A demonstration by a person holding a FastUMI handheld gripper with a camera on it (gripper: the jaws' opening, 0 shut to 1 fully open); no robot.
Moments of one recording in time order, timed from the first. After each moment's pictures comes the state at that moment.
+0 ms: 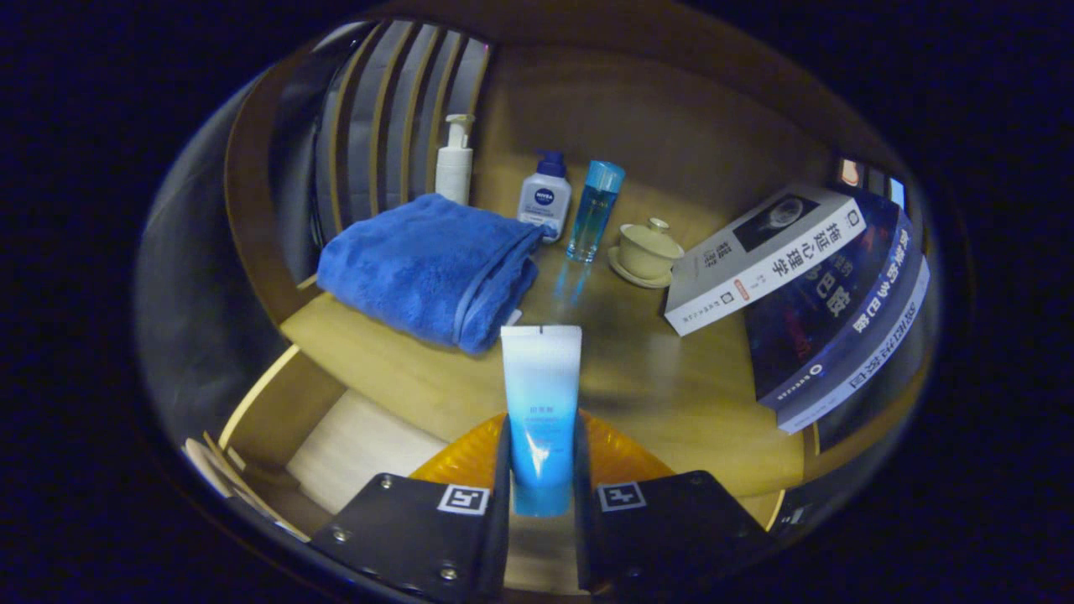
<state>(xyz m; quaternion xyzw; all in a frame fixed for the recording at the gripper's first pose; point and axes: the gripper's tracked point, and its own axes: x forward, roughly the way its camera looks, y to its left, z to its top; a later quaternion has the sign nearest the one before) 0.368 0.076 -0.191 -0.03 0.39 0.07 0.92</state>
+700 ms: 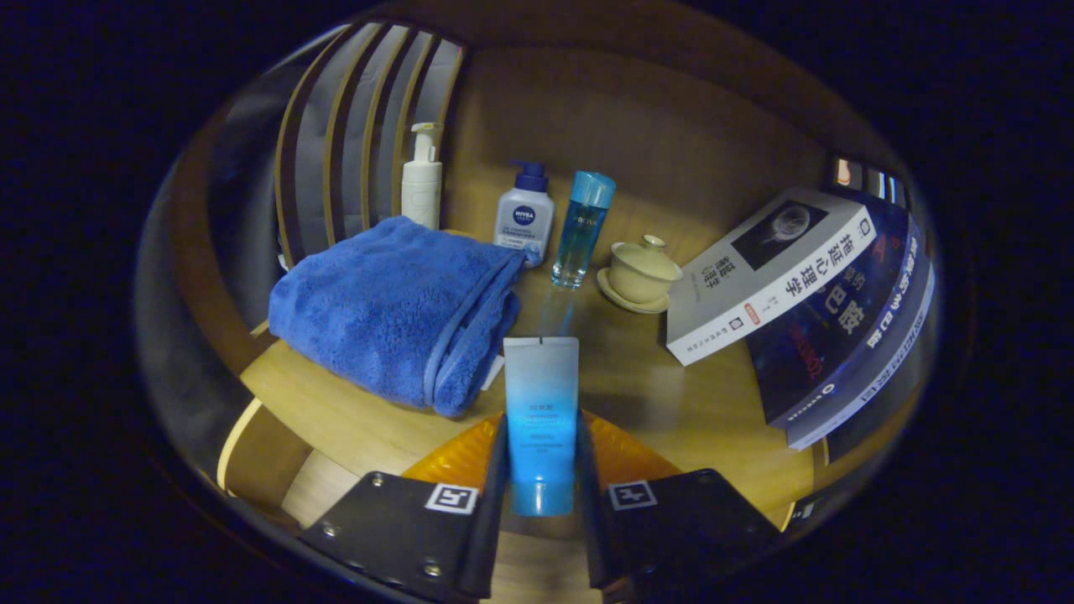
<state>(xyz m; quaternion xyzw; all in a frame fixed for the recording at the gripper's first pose) 0.404 0.081 -0.202 -0.02 0.38 0.03 0.93</state>
